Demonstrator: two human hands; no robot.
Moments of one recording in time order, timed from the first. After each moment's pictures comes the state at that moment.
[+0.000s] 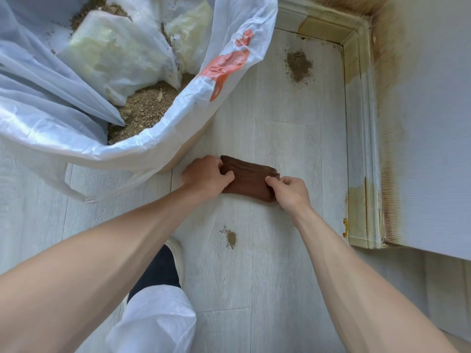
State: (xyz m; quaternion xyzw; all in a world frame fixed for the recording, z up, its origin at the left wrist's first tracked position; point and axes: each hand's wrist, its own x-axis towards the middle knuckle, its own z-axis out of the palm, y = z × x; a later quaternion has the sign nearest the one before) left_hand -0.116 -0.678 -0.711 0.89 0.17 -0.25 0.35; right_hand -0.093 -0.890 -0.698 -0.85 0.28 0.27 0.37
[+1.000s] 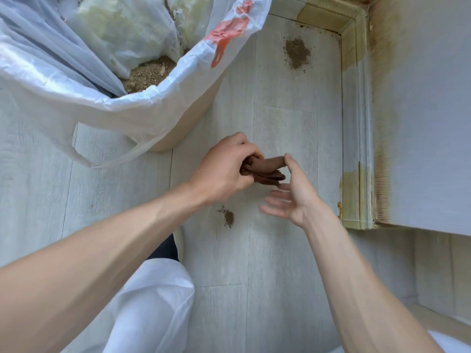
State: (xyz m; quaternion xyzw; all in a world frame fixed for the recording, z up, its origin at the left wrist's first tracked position) left_hand -0.153 -0.700 -0.645 0.86 -0.07 -0.08 0.49; right_hand -0.131 -0.887 -0.633 -0.63 0.46 0.34 0.52
